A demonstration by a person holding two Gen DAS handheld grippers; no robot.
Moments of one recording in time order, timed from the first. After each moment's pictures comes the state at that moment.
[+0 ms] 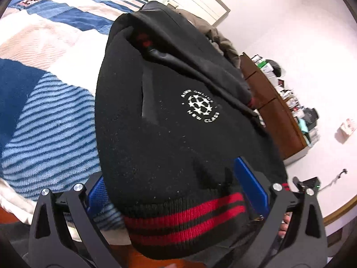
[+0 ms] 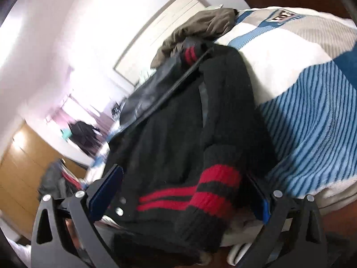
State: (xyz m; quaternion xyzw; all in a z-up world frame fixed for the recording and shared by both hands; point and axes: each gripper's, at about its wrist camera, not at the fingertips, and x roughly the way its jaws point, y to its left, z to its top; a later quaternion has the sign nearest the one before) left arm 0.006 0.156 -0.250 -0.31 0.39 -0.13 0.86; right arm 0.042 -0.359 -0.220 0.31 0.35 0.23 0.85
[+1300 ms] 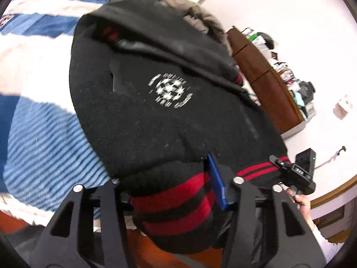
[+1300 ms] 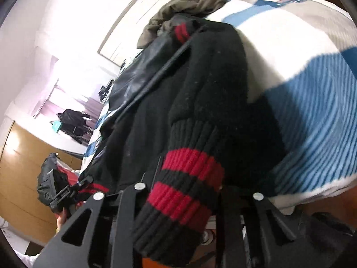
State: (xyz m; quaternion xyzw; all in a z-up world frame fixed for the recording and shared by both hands) left arm 0.024 0.124 -0.216 -0.26 0.45 -0.18 0.84; right arm 0.067 -0.334 -0.203 0.31 0.45 0.24 0.81
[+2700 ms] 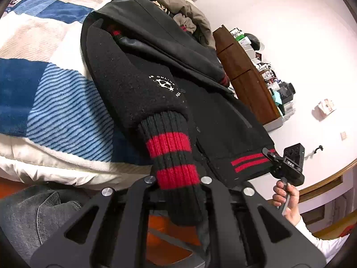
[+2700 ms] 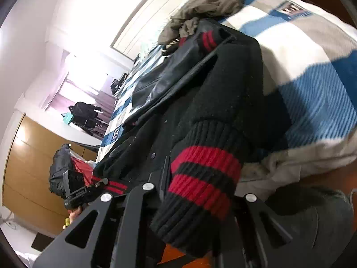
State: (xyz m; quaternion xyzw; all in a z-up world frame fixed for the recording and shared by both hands) left arm -0.039 0.152 -0.189 -0.30 0.46 -0.22 0.81; right arm -0.006 -0.336 -0.148 0.30 0.44 0.26 0.80
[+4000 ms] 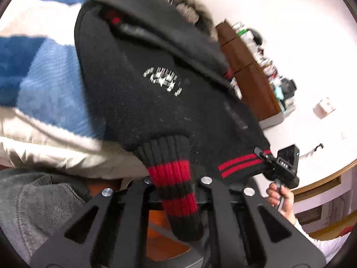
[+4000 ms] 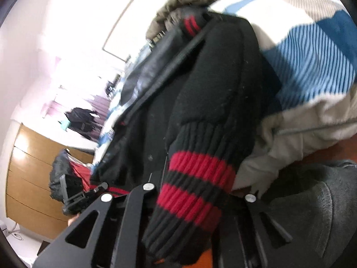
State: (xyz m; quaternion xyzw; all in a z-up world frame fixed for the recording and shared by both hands) left arm -0.062 0.143 -0.197 -0.31 0.46 -0.22 0.80; right arm -0.015 -0.334 -0.169 0.34 0.44 0.24 0.79
